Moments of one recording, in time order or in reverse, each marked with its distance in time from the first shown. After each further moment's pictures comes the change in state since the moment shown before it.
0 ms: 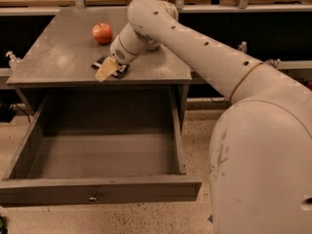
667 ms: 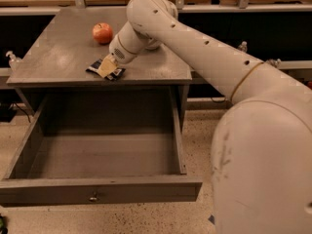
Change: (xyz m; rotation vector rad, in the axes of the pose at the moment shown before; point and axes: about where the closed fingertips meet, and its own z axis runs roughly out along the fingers) arm -0.003 0.002 -0.008 -0.003 -0.008 -0.009
